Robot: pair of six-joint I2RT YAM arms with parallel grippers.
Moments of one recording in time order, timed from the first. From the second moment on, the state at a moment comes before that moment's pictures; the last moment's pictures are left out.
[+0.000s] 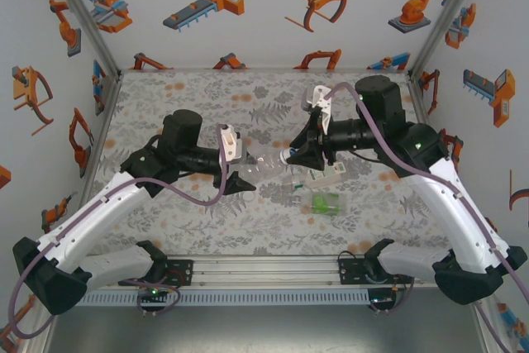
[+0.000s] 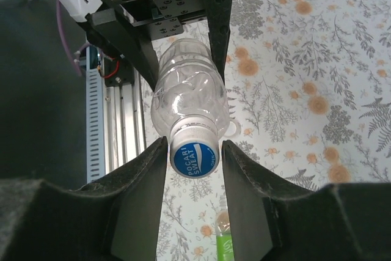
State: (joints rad) left arm -0.73 1.09 1.06 -0.48 0.80 0.53; right arm 0.62 1.16 1.53 -0.86 -0.80 -0.30
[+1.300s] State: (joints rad) left arm -0.74 1.20 1.17 -0.54 0.81 0.52; right arm 0.61 1.13 1.52 -0.79 -0.77 -0.25
